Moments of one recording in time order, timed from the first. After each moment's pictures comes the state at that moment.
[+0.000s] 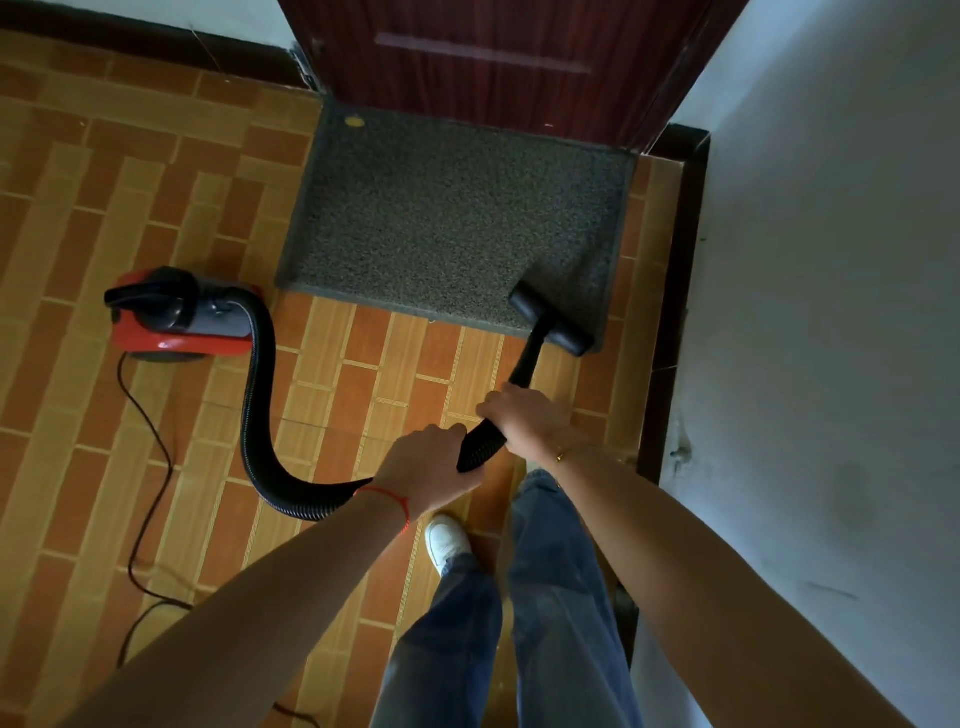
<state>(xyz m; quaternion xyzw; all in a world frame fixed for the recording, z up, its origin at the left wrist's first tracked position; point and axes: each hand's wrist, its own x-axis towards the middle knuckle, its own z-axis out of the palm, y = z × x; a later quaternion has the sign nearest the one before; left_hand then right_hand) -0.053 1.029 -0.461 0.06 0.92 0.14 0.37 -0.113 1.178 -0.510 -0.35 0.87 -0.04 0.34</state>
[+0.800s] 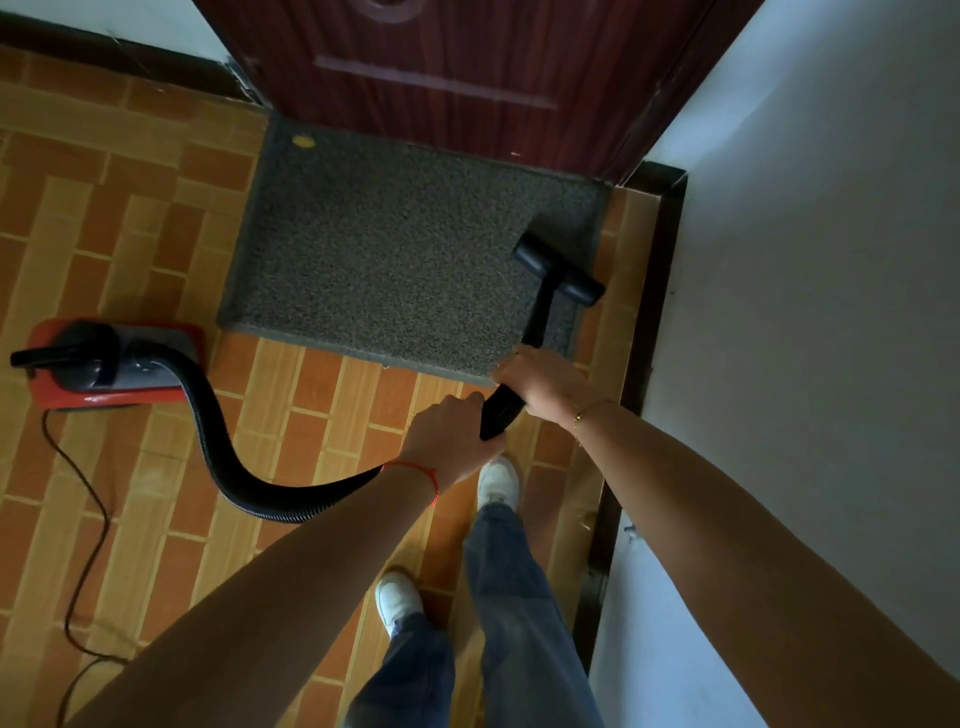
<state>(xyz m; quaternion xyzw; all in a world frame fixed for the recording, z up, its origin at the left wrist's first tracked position) -0.251 1.132 -0.480 0.00 0.92 0.19 0.34 -0.330 1.269 -0.526 -0.38 0.86 0.02 0.35</state>
